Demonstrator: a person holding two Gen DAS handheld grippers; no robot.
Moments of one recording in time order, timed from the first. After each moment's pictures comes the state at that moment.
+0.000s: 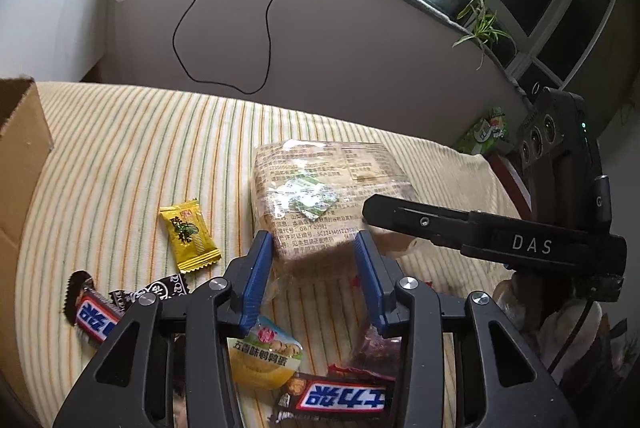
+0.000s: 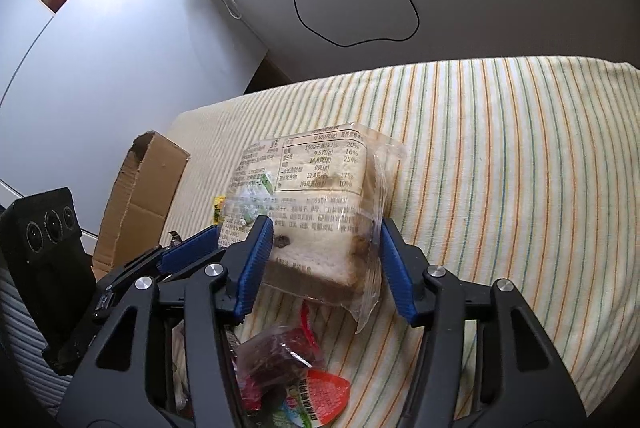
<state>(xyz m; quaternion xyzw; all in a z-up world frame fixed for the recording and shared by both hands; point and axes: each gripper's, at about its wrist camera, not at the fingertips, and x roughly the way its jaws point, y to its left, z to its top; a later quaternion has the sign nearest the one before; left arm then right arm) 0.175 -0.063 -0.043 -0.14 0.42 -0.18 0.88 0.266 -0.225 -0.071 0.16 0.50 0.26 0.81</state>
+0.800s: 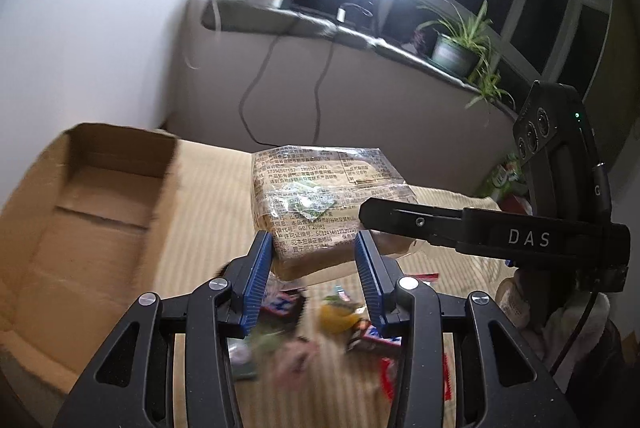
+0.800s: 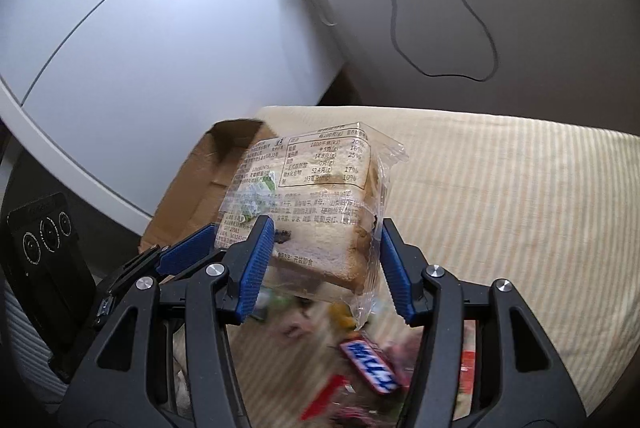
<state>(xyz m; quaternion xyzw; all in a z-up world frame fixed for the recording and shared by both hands) 0.100 0.021 0.014 -0.13 0.33 -0.10 0.93 0.218 -0.146 0.001 0.12 0.45 0.34 0.82</state>
